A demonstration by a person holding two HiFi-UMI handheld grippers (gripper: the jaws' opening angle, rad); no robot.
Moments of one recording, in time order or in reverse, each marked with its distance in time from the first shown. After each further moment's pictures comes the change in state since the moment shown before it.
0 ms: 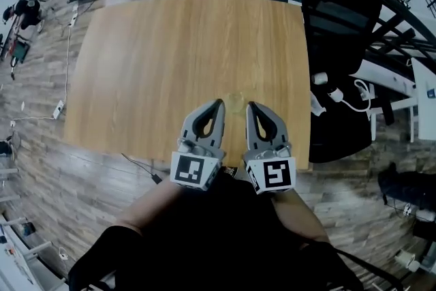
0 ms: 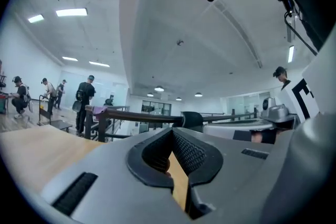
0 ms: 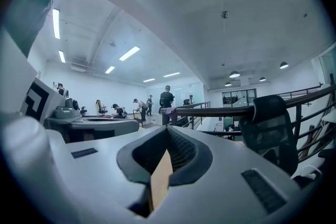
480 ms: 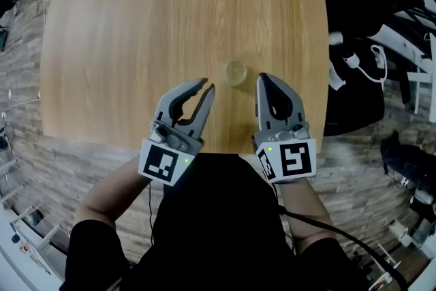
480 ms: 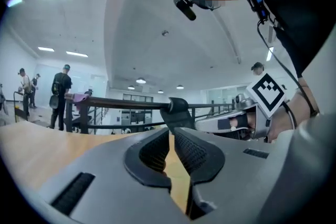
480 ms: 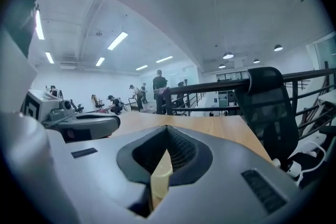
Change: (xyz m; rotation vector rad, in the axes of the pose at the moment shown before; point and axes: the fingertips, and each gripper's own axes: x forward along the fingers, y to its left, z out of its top) left arm 0.030 0.038 -0.121 0.081 0.091 -0.231; right arm 0.054 -0.044 -0.131 0.096 0.177 -0.034
